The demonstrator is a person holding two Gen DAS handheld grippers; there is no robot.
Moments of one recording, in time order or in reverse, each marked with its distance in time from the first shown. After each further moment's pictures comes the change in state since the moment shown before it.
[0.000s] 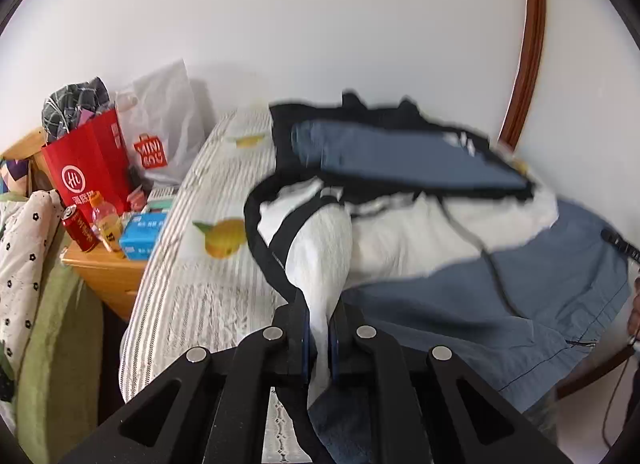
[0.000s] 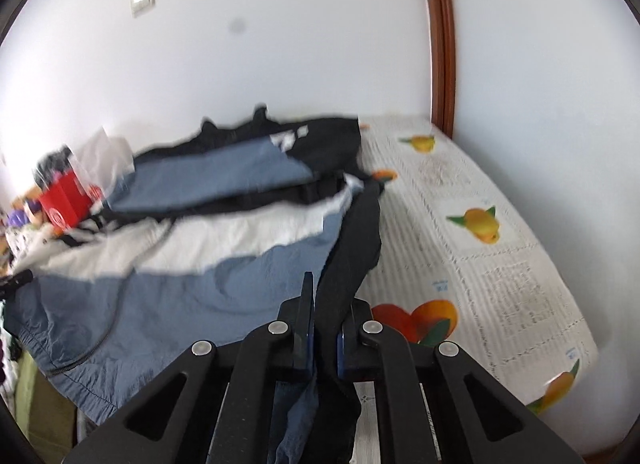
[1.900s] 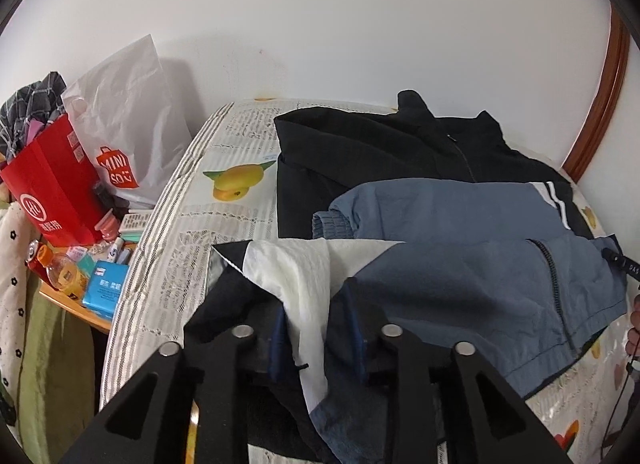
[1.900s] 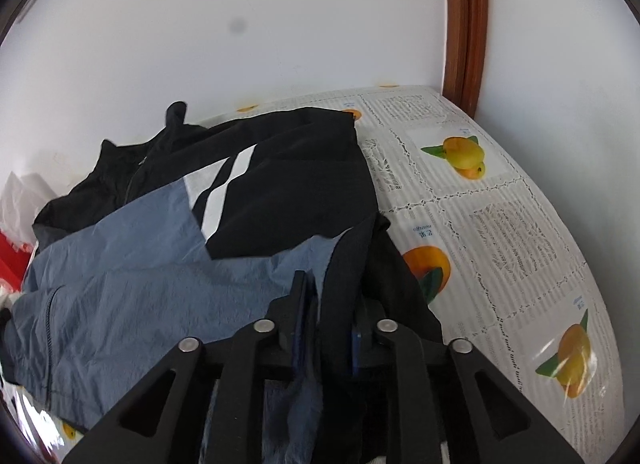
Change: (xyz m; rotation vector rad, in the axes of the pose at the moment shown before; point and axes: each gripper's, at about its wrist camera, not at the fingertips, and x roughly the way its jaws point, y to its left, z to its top) left arm 0.193 0.017 0.135 -0.072 0.147 0.074; right arm 0.240 0.000 0.123 0.088 0.229 -0.134
